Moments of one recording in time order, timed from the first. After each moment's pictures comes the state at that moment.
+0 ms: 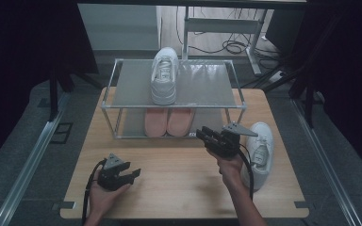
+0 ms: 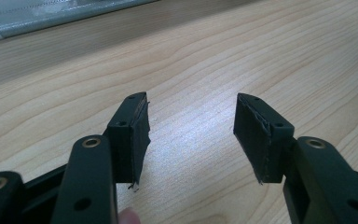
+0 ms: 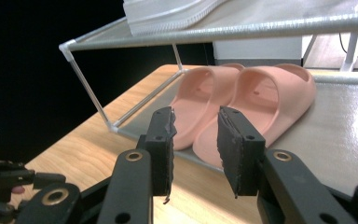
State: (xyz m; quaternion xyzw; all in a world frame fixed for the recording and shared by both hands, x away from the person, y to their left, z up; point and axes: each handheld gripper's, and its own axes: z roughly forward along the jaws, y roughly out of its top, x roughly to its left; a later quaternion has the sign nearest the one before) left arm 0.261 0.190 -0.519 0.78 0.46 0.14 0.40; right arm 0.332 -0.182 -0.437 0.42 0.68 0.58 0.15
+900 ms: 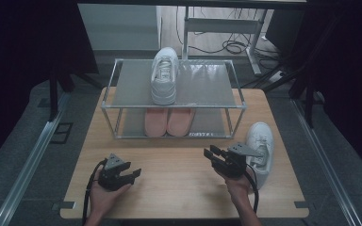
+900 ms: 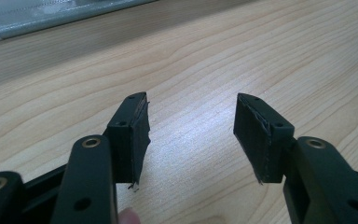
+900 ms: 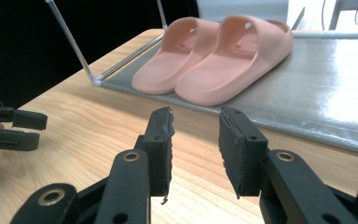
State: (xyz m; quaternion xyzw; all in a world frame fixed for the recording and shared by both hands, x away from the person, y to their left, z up) left arm 0.260 0.188 -0.519 0.78 0.46 0.14 0.39; right arm 0.292 -0.206 -0.476 0.43 0.71 0.54 0.17
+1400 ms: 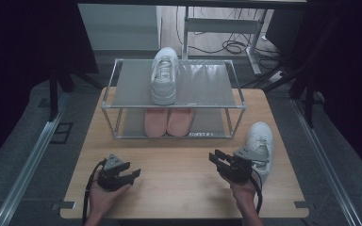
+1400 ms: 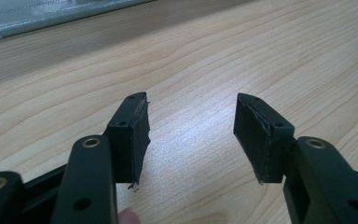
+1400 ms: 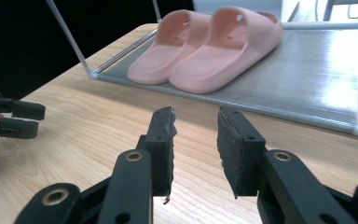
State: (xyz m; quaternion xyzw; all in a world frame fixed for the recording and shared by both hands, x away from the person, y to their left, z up) left arm 0.259 0.190 -0.519 0.78 0.46 0.14 0.40; right arm 0.279 -0.220 -0.478 0.44 0.71 0.53 0.17
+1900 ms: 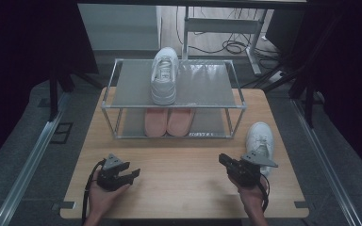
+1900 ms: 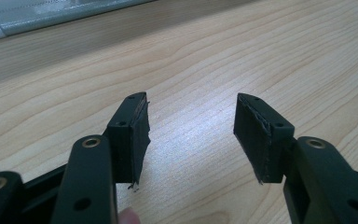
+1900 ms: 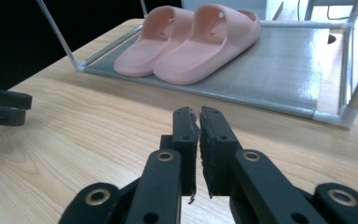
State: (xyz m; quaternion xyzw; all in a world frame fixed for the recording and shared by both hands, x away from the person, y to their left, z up) left arm 0.260 0.192 -0.519 0.78 0.47 0.14 0.39; right arm 0.265 -0.238 -0.473 0.45 0.71 0.51 0.19
